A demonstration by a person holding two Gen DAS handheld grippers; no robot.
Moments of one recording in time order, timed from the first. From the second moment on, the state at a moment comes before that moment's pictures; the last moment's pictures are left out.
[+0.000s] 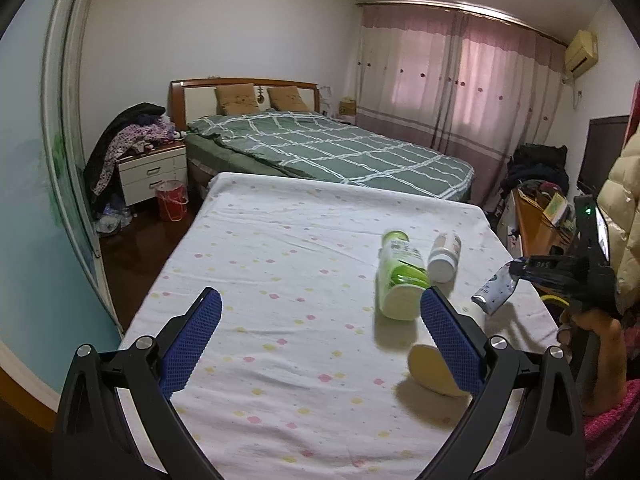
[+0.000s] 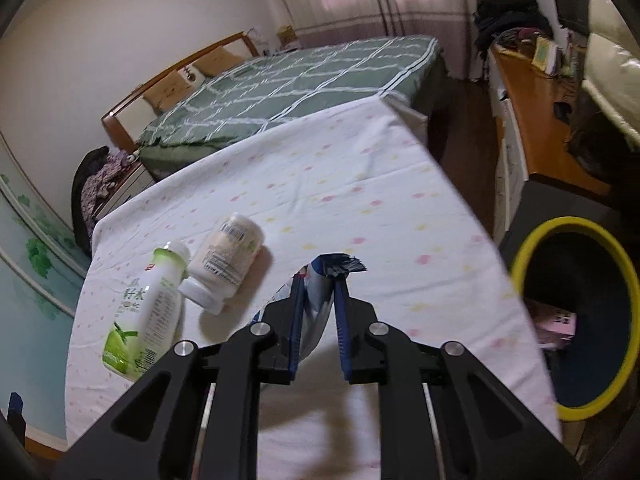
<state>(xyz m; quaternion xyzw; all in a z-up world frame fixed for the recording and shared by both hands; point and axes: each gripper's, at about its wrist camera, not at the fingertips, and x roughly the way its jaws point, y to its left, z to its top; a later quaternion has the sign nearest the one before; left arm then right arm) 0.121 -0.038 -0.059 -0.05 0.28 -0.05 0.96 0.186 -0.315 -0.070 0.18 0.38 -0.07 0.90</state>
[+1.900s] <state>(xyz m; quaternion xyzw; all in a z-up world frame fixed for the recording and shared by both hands) 0.193 -0.182 -0.110 0.14 0.41 -0.21 0.88 0.064 -0.494 -0.109 0.26 0.34 -0.25 0.87</state>
